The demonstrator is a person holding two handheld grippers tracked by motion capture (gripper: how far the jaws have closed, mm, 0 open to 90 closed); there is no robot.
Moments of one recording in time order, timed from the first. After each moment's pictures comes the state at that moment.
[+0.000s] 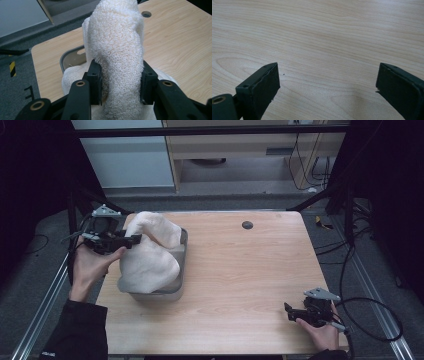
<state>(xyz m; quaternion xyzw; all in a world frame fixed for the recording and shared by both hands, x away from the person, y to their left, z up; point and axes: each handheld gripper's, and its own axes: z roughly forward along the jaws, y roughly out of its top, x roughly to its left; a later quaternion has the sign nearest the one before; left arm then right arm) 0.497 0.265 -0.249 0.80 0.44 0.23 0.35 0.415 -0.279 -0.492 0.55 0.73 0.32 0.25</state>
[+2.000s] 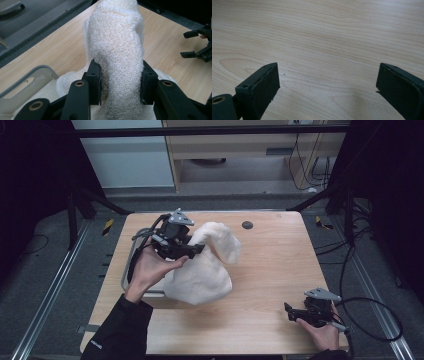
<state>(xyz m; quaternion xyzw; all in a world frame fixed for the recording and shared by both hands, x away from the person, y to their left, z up) 0.489 0.119 -0.253 0.87 0.31 0.17 0.36 0.414 -0.279 -0.490 0.55 0.73 0.33 0.24</state>
